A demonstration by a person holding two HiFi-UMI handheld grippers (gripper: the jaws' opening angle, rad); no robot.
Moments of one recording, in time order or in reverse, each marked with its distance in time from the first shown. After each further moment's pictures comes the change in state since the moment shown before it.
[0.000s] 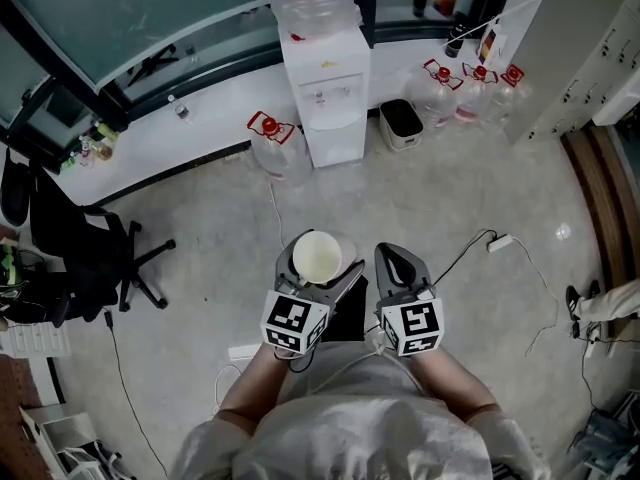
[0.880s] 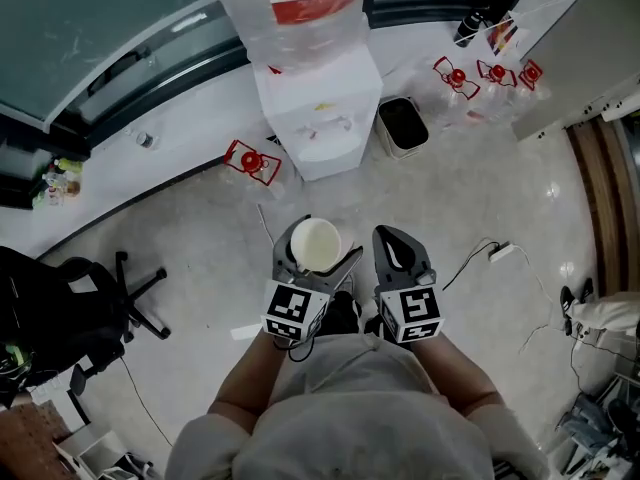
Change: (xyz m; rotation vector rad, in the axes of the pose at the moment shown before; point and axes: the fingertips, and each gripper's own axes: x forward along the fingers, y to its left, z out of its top) left arm 0.233 0.218 0.040 -0.044 0.101 -0.064; right arm 0.288 -0.130 0.060 0.060 0.122 -0.054
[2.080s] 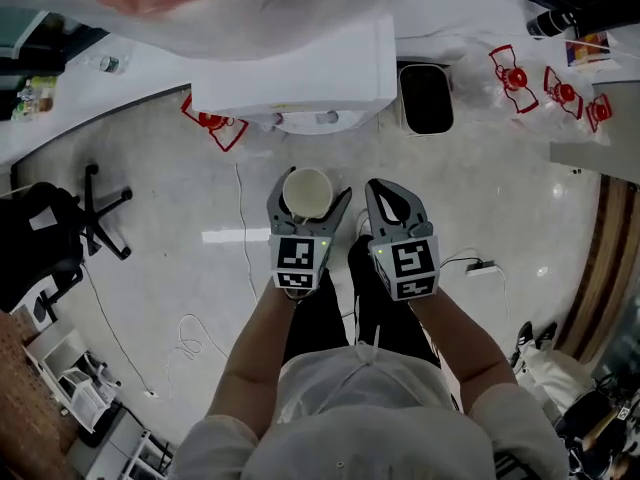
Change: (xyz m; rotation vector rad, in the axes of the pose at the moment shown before) left arm 0.231 0.113 -0.118 -0.178 0.116 0.426; right arm 0.203 -0.161 -0.093 -0.098 0.282 0.296
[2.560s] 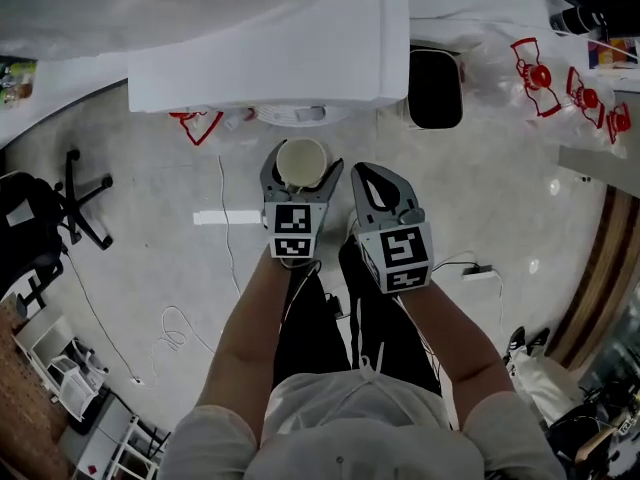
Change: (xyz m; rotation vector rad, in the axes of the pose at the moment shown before) left arm 0.102 0.034 -0.083 -0.009 0.079 0.073; right arm 0.074 -0.030 -0.052 0.032 0.029 0.057
